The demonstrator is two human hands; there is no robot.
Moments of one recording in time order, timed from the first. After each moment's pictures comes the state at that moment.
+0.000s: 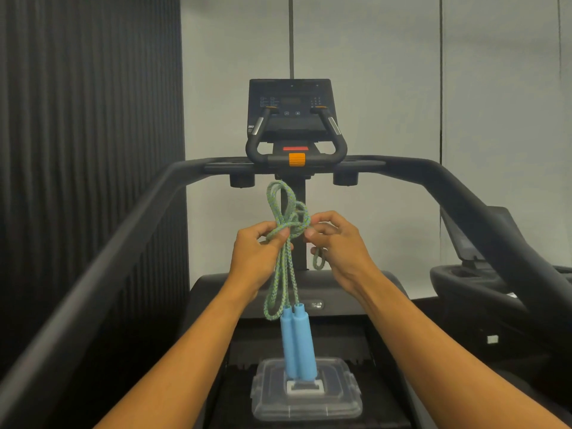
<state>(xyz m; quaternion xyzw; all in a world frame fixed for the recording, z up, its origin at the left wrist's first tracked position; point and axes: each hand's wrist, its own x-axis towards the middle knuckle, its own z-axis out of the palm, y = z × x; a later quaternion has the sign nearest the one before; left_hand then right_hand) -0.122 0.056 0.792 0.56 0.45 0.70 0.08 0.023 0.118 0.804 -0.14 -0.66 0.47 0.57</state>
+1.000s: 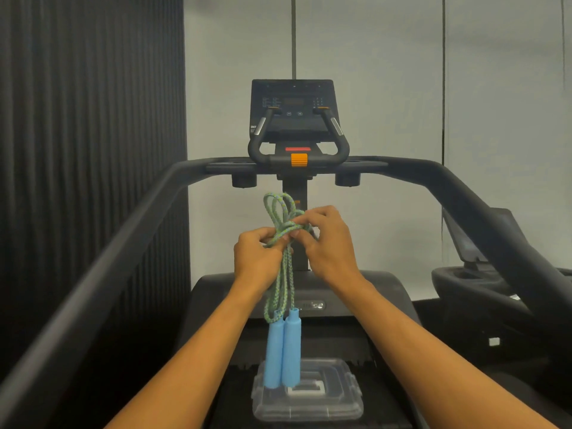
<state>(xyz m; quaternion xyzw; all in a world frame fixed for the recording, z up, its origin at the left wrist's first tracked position) -0.121 0.059 0.788 0.51 0.50 0.70 0.04 0.002 0.113 0.802 -0.22 -0.76 0.08 0.60</state>
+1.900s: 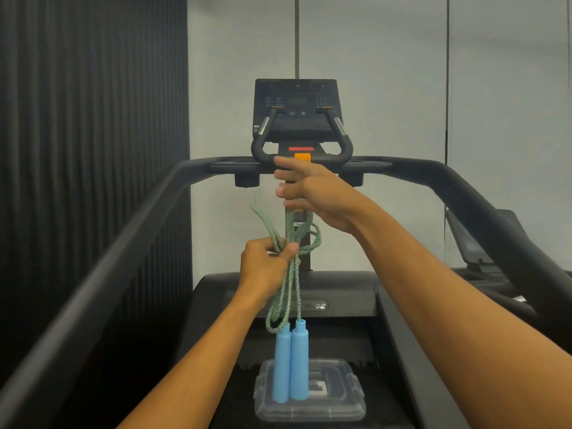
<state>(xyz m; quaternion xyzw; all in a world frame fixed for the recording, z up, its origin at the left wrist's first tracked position) -0.121 0.059 0.777 0.50 0.53 0.68 0.08 0.007 0.074 0.896 -0.14 -0.83 0.37 0.40</state>
